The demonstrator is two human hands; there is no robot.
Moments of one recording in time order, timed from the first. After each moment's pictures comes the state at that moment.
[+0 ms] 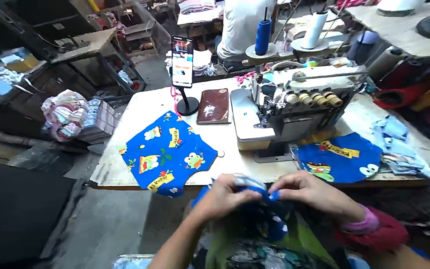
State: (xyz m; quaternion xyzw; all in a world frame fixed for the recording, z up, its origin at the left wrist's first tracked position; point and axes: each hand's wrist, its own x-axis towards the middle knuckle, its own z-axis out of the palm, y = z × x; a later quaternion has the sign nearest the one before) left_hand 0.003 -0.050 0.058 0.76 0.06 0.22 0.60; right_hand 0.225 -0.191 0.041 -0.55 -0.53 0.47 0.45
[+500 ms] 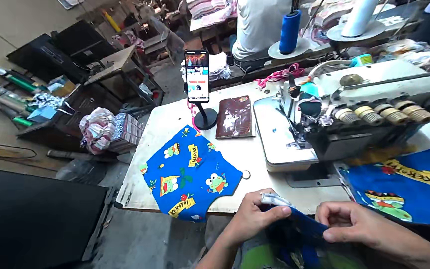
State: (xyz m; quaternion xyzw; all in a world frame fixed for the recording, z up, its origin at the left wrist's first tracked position) left_hand 0.027 -0.015 0.025 0.68 0.09 0.22 0.69; right_hand 0.241 -0.175 -0.001 -0.48 -0.40 0.60 0.50
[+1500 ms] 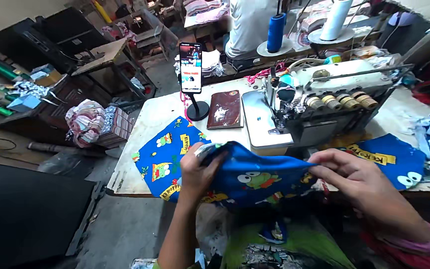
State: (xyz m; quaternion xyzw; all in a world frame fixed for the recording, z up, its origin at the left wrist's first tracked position) left_hand -0.006 0.021 0.078 0.80 0.16 0.50 0.28; right_hand 0.226 -0.178 0.073 -0.59 -0.49 0.23 0.61
